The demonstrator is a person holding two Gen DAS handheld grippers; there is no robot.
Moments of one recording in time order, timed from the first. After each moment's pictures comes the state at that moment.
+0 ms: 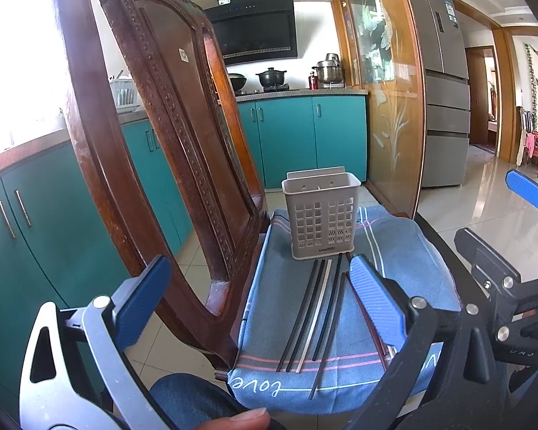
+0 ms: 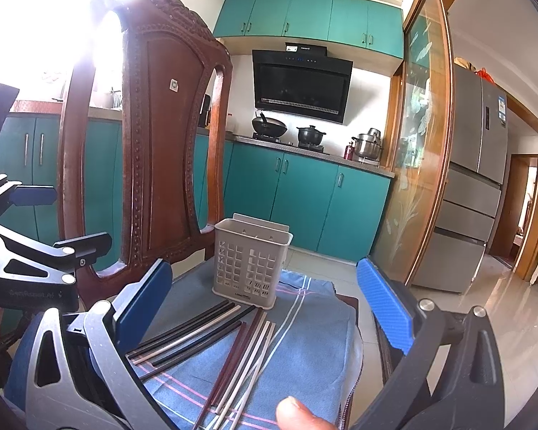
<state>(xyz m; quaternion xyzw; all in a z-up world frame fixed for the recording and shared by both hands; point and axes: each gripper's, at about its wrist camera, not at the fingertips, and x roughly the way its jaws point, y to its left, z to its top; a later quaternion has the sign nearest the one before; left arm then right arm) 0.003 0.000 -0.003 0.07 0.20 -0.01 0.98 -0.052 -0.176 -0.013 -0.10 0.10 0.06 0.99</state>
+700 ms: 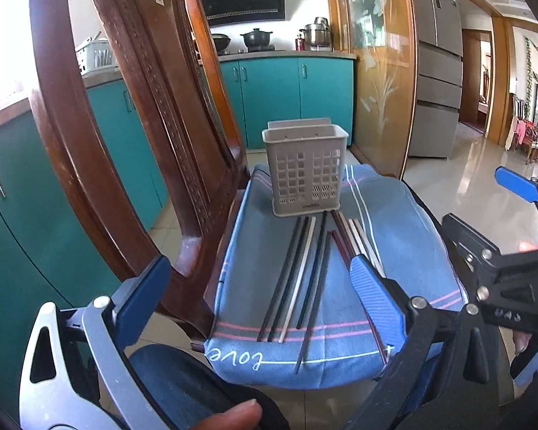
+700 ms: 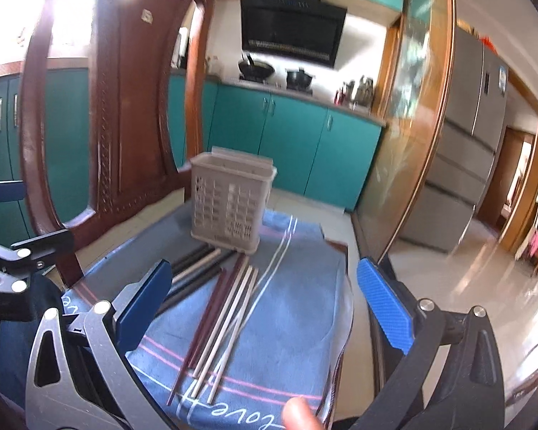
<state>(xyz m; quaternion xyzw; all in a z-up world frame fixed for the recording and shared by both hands) 0.025 -0.004 -0.037 0.06 0.29 -0.05 0.95 -0.015 -0.190 -0.046 -0.10 0.23 0.02 0.97</state>
